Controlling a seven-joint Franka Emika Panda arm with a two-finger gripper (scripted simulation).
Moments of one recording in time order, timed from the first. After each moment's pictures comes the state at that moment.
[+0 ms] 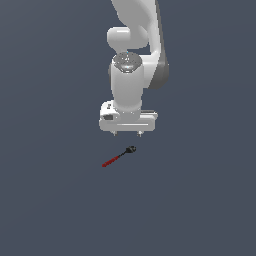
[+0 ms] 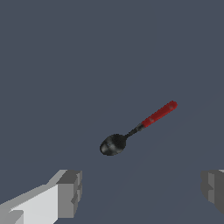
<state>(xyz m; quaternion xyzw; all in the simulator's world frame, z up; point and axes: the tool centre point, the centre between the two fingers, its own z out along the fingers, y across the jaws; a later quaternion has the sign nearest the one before) -0.005 -0.002 0.182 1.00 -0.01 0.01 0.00</state>
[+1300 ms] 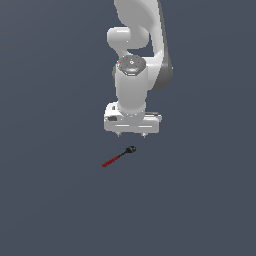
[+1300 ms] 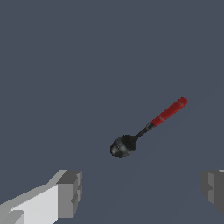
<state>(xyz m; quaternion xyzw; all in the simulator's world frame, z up) -0.003 0.014 0.176 1.00 -0.04 0.00 -0.01</state>
